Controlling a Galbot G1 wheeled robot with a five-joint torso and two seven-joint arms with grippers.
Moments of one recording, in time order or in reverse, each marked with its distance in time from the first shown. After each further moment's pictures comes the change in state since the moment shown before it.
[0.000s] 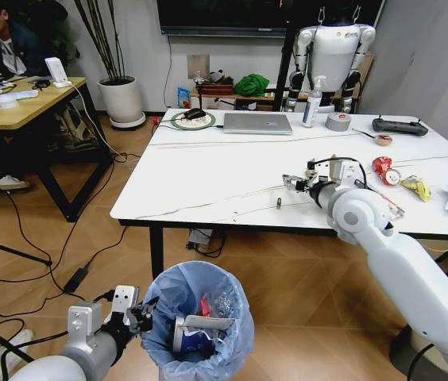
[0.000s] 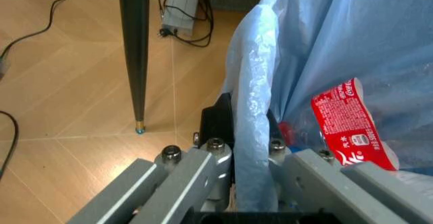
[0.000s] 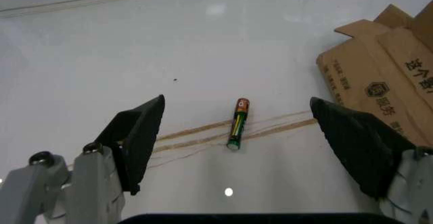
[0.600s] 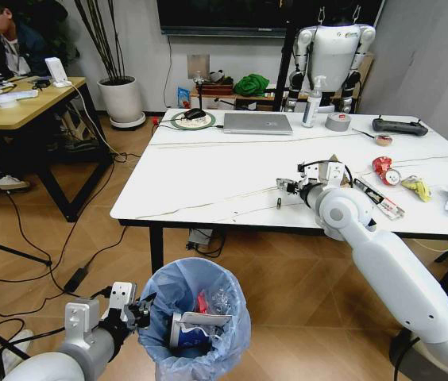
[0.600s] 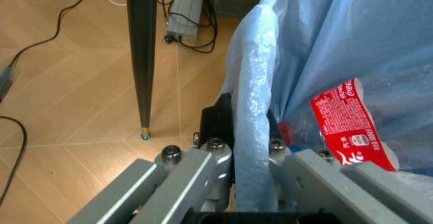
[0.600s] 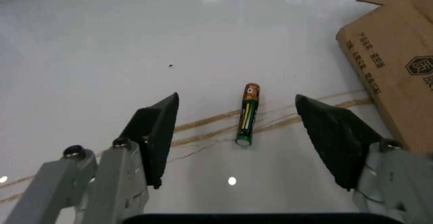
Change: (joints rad) left arm -0.013 0.012 -0.014 0.000 -0.006 0.000 -0.001; right arm 0.027 0.037 -0.031 -0.069 0.021 0.007 0.025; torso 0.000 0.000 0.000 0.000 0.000
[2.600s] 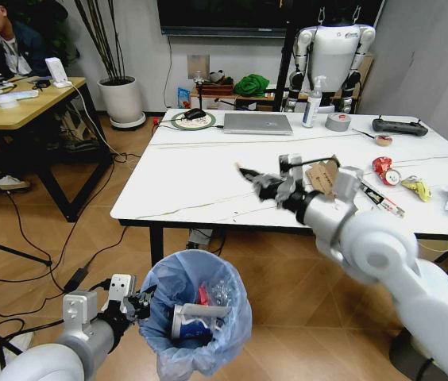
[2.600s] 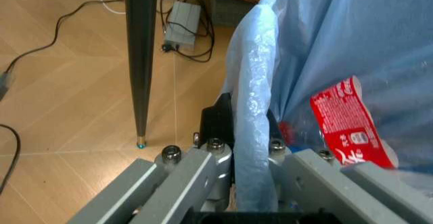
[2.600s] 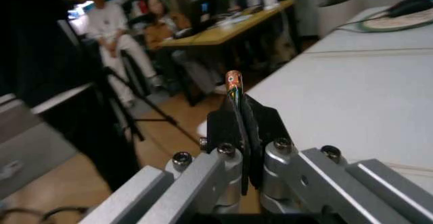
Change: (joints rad) left arm -0.040 0.003 -0.001 0.000 -0.051 0.000 -0.025; right arm -0.215 -0.177 0.051 0.580 0.169 0.144 -0.519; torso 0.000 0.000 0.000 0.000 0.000
